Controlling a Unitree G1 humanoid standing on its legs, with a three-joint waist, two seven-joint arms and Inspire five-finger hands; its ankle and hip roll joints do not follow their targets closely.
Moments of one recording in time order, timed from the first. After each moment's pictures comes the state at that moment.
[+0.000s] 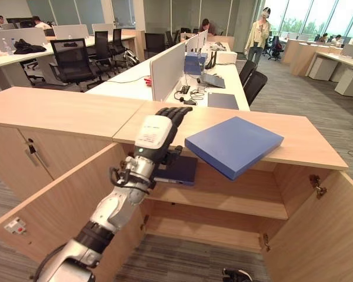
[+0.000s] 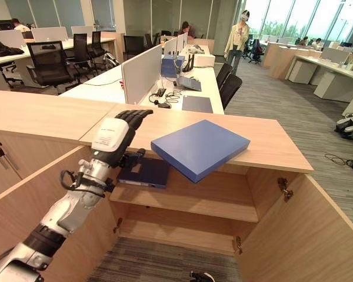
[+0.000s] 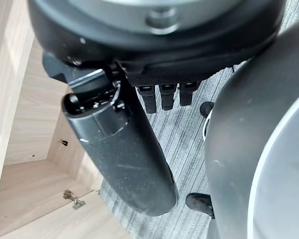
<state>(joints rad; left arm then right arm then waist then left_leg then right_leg) -0.33 0.53 -0.35 0.02 0.62 -0.08 0.30 -0.08 -0.08 0.41 1.33 0.20 -0.02 0.03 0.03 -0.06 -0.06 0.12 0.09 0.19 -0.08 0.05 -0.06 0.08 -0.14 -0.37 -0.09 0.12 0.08</state>
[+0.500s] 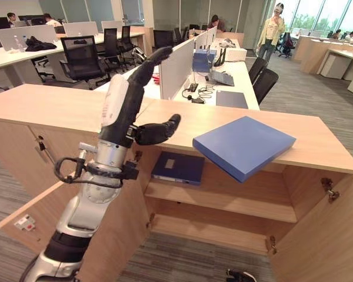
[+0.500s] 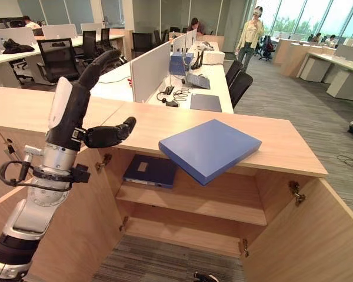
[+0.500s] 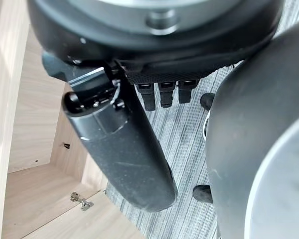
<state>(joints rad) -0.29 0.61 -0.12 -0.29 0.16 -0.24 0.16 -0.05 -0.11 0.30 1.34 0.20 -0.03 0.07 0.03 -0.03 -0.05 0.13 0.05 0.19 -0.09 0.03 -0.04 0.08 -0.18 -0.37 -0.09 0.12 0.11</state>
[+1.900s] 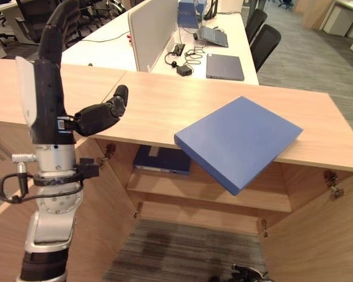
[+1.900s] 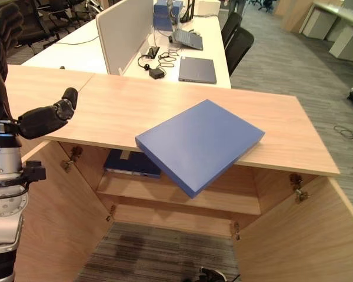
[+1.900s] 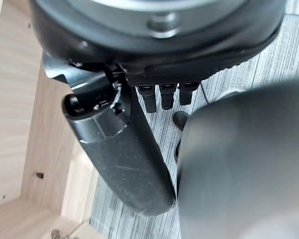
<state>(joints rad) -0.14 0.60 0.21 -0.35 0.13 -0.24 0.28 -0.07 -0.13 0.32 1.34 0.24 -0.04 0.10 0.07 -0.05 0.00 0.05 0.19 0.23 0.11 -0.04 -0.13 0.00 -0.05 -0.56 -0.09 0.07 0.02</state>
